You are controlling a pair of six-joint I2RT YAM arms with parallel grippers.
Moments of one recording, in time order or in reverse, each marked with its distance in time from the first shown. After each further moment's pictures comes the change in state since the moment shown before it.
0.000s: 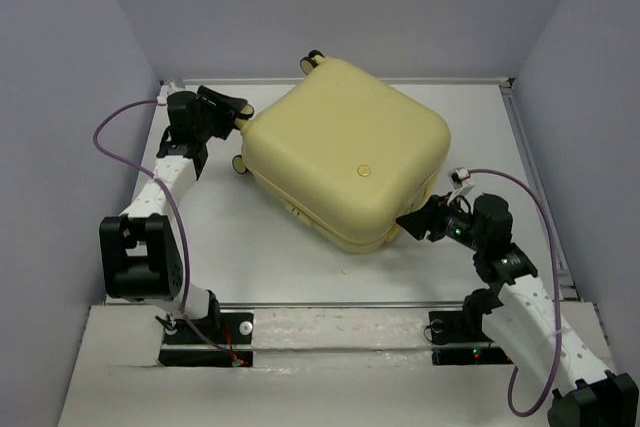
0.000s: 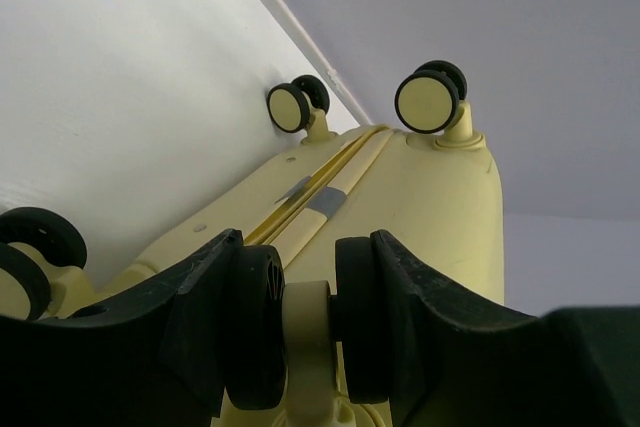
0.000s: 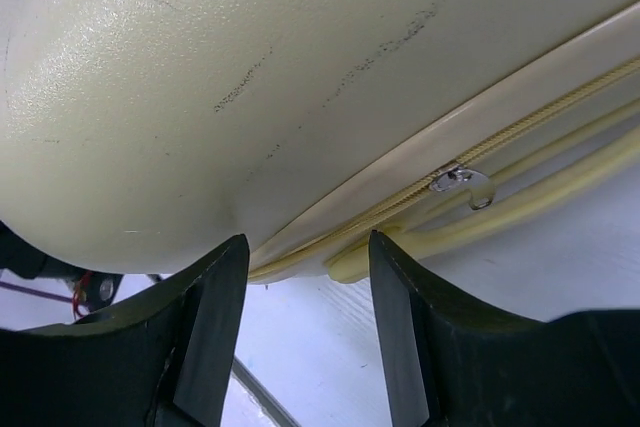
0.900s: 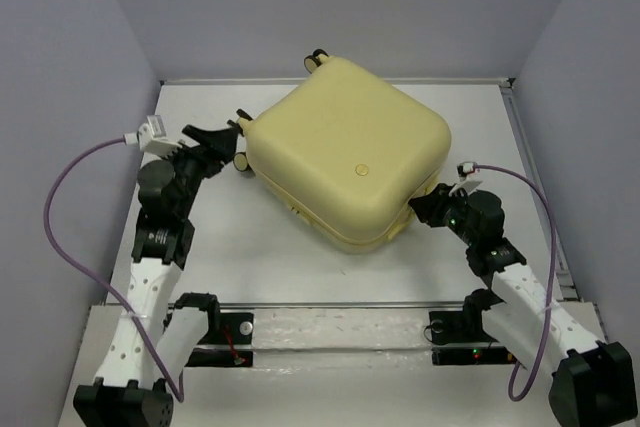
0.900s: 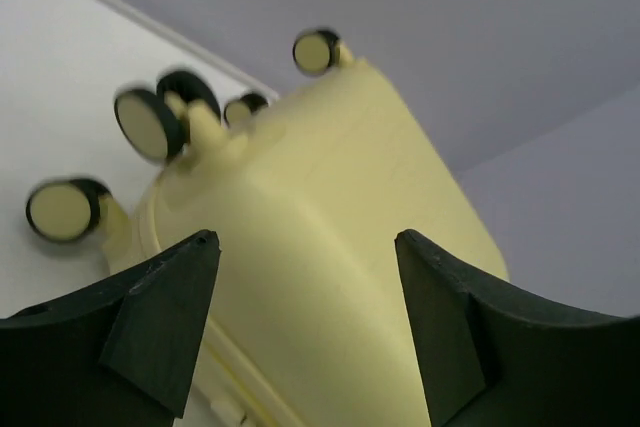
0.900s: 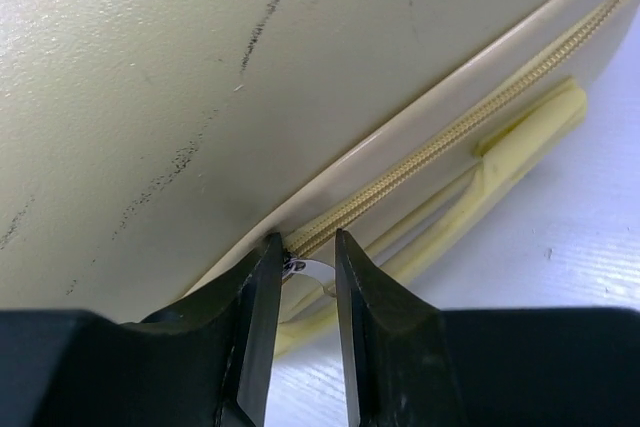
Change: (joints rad) left arm -0.057 -0.680 -0.287 -0.072 -0.122 0.257; right arm 0.000 0.132 -0.042 0.195 0.322 -0.039
